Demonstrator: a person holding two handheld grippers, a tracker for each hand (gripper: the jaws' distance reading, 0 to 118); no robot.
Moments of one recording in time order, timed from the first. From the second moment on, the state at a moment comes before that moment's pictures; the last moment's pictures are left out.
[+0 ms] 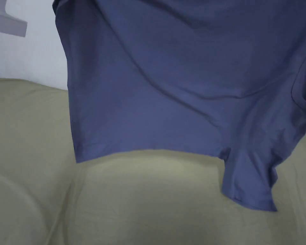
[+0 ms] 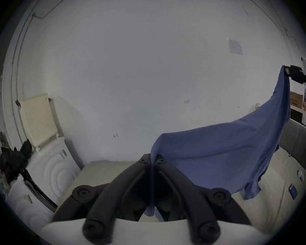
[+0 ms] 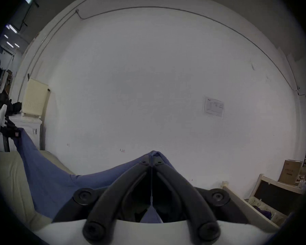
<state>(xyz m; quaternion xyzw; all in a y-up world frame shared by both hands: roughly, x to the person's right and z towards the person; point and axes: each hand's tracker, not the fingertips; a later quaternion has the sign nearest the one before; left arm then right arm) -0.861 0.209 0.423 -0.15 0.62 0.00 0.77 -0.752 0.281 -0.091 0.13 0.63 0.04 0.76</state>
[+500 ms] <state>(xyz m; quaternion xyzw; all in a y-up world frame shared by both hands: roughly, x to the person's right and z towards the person) -0.793 0.135 0.445 -0.21 0.58 0.03 0.79 -0.675 0.211 -0.065 0.07 0.69 0.10 0.71</state>
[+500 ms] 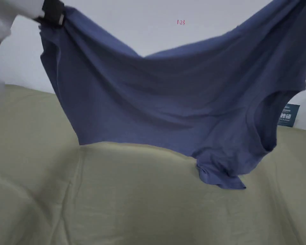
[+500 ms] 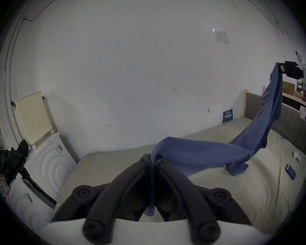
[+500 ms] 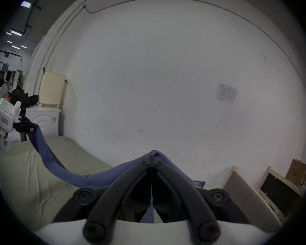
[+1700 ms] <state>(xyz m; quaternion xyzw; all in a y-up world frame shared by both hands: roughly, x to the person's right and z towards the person) -0.521 -0.081 0.542 -0.25 0.50 0.17 0.81 -0.388 -0.046 -0.053 -0.13 0.76 0.16 0.62</state>
